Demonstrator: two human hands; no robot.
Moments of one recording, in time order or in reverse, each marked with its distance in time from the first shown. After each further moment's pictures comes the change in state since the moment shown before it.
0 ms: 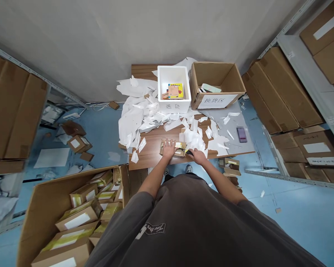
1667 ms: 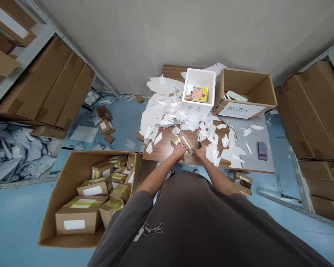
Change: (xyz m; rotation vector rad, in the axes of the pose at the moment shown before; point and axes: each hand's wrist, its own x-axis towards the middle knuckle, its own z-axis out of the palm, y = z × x) left_hand -0.029 -0.007 -0.046 -0.020 -0.168 0.160; right_hand 0.080 -0.041 0.016 0.490 0.226 0.131
